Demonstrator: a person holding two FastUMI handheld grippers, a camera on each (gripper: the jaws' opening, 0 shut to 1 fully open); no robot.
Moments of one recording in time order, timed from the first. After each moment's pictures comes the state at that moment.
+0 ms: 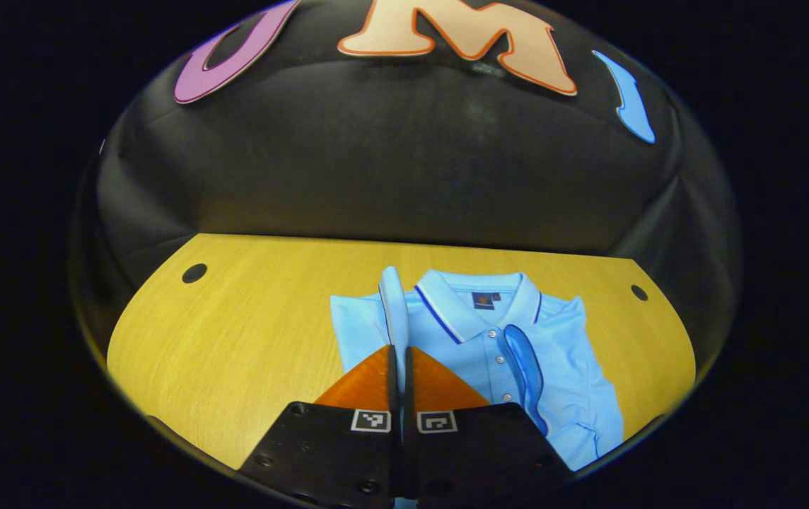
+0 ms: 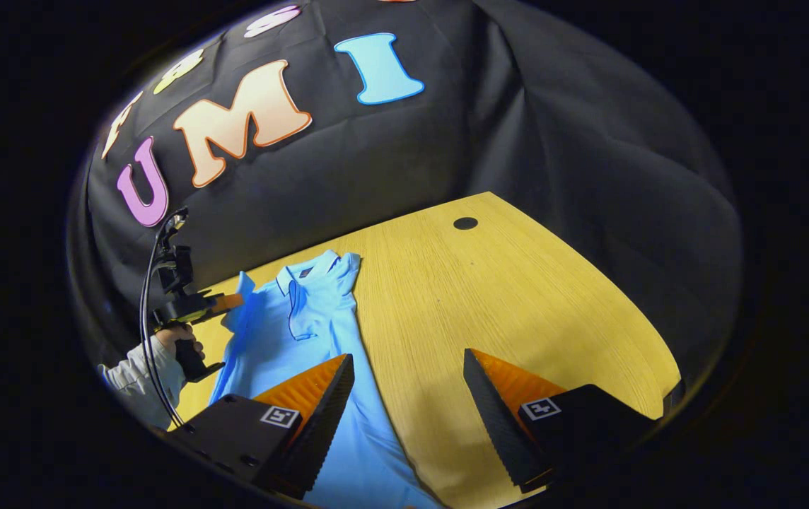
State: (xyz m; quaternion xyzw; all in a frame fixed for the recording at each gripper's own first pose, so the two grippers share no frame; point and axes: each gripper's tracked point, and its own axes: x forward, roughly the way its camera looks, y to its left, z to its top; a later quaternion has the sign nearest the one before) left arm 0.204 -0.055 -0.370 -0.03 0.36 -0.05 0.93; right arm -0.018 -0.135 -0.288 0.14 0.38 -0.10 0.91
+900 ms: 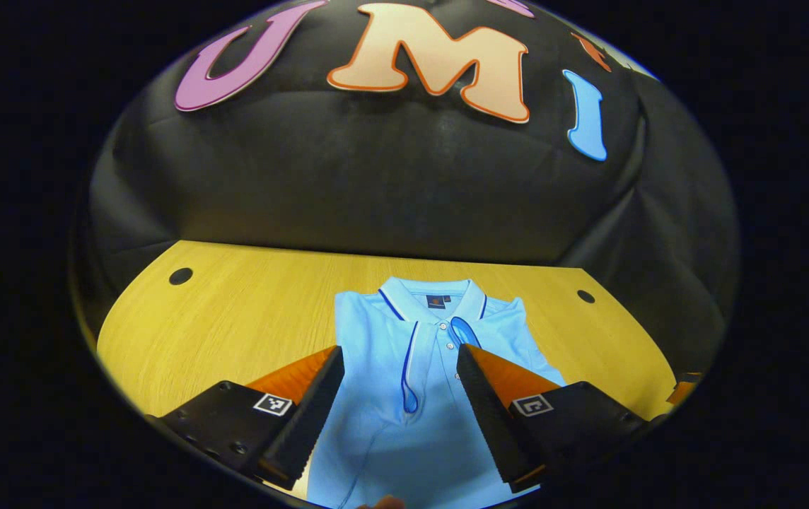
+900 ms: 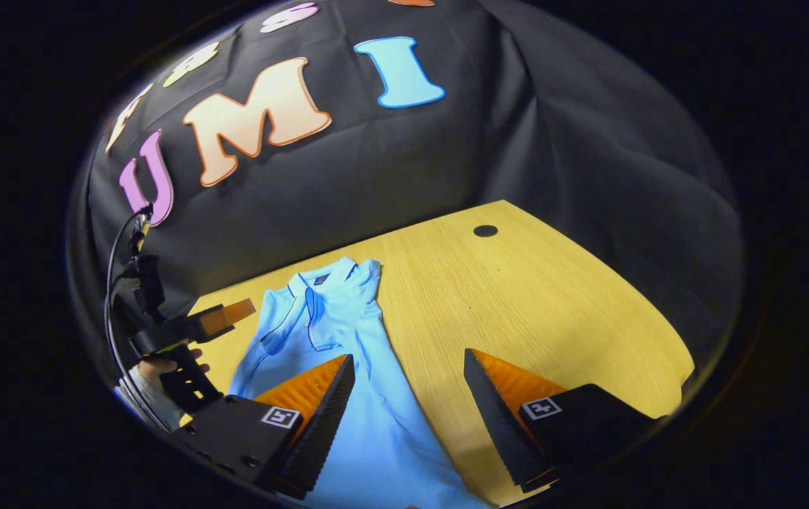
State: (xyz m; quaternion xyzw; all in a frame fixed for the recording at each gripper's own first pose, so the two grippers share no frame) left arm 0.143 -0.053 -0.314 -0.07 0.31 -0.10 0.94; right arm 0.002 -0.077 -0.290 0.11 0.35 -0.09 0.92
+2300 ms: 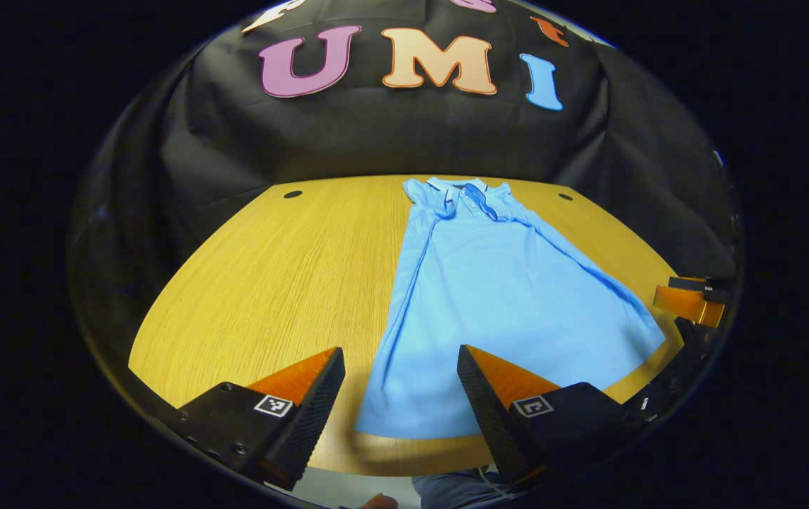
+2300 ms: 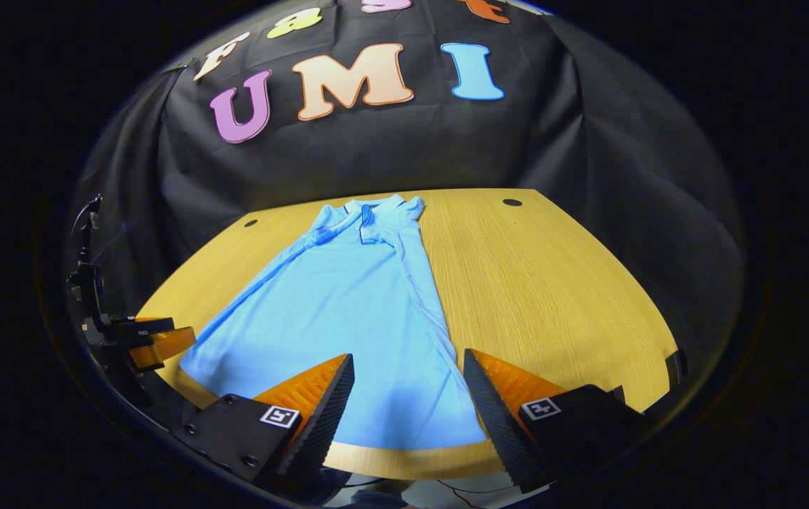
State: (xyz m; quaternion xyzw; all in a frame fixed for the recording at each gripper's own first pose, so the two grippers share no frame) left arm -0.192 0.047 -0.341 0.01 0.38 -0.06 0.92; right arm -0.185 -0.041 -0.314 0.02 0.39 0.00 0.92
